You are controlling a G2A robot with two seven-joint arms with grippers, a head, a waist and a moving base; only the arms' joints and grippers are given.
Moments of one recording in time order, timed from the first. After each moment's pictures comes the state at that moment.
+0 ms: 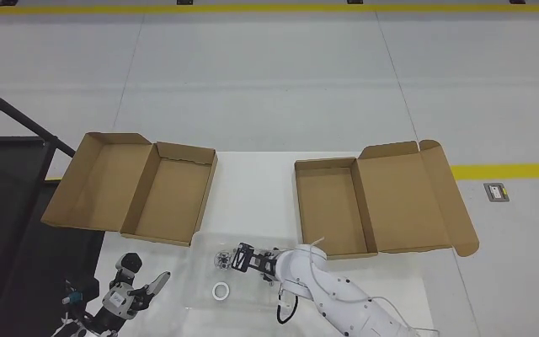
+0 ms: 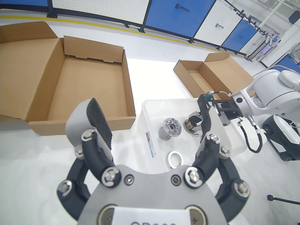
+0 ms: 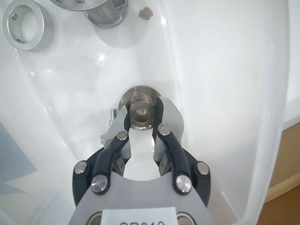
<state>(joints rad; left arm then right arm) 1.81 -1.13 -1.82 -1.81 0.92 -0.62 0.17 -0.71 -1.46 0.63 -1.22 -1.37 -0.38 0.84</state>
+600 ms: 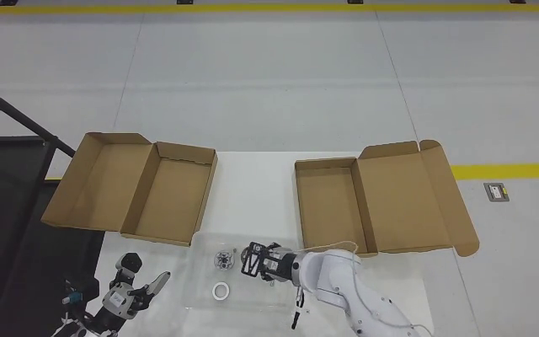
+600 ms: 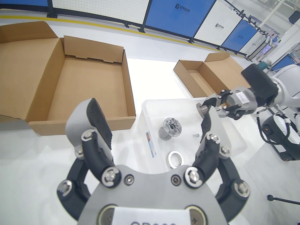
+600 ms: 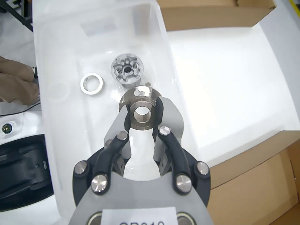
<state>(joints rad) 1.81 -1.13 -1.82 -1.81 0.92 -0.62 0.17 -0.96 -1.34 0.91 -1.59 -1.44 -0.63 0.50</state>
